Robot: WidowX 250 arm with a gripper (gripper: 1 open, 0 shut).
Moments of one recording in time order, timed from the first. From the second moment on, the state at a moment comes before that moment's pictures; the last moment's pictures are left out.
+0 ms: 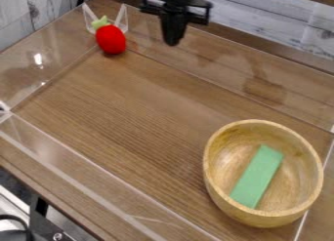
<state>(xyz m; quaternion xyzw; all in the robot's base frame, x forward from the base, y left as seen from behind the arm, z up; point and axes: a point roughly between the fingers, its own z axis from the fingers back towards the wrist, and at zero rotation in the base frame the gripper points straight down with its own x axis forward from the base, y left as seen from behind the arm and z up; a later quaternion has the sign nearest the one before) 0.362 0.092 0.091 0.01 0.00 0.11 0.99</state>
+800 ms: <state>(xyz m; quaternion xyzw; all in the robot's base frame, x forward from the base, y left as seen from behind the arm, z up) 0.368 0.103 0.067 0.02 0.00 0.14 0.99</state>
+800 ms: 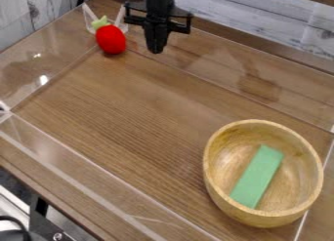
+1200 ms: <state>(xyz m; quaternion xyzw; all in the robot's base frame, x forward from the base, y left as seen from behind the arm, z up) 0.365 0.122 0.051 0.02 0.00 0.13 0.99</state>
